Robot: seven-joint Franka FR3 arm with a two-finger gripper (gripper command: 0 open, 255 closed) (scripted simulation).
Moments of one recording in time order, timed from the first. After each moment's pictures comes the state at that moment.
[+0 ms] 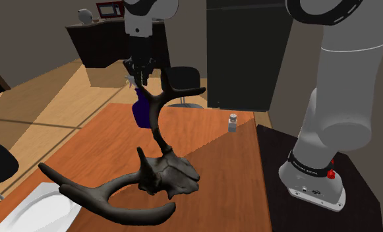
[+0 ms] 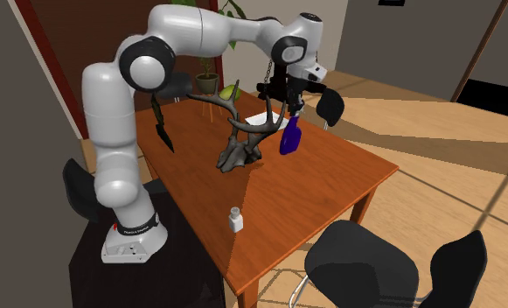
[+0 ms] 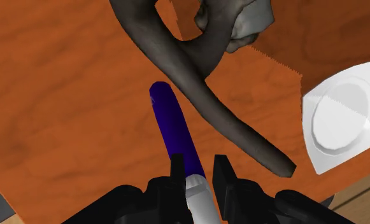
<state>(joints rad) 0.24 0.21 0.01 -1.56 0.23 1.83 0.17</state>
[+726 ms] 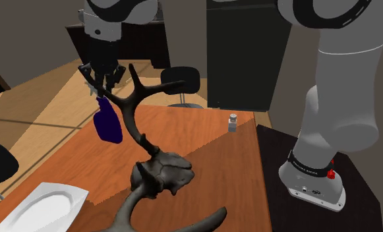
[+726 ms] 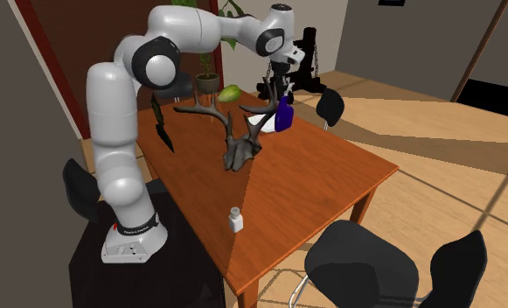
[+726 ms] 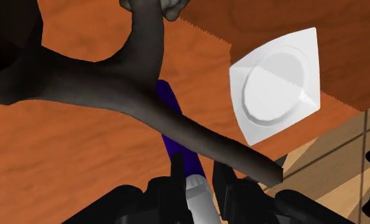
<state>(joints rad) 0.38 0.24 0.10 -1.51 0.19 2.01 0.41</state>
